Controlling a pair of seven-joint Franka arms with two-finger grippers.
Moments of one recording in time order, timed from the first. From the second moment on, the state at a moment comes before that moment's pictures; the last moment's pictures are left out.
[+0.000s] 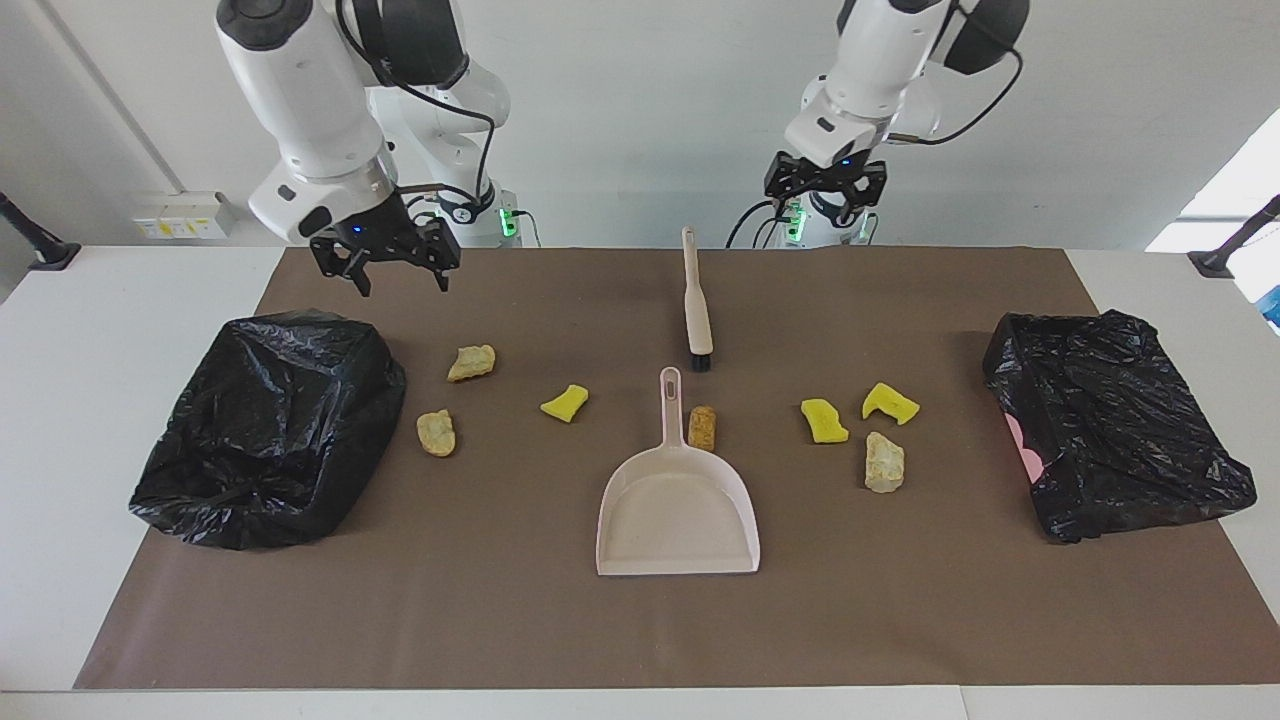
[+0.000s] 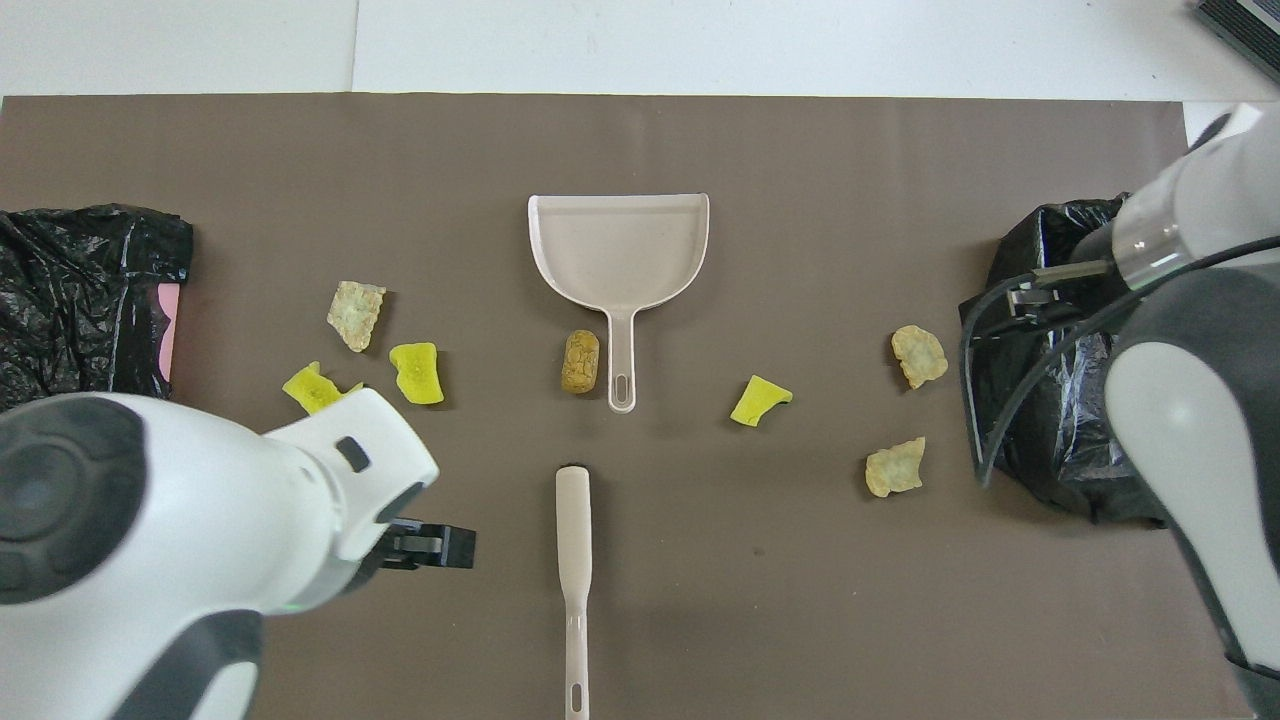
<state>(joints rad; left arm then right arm) -0.43 -0.27 -0.14 -2.02 -0.12 1.64 -0.42 0.10 0.13 0.07 -1.49 0.00 1.56 0.07</state>
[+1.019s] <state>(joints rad) -0.84 -0.13 -0.12 -2.44 -0.12 2.17 -0.85 0.44 0.41 0.07 -1.49 0.00 1.91 0.36</state>
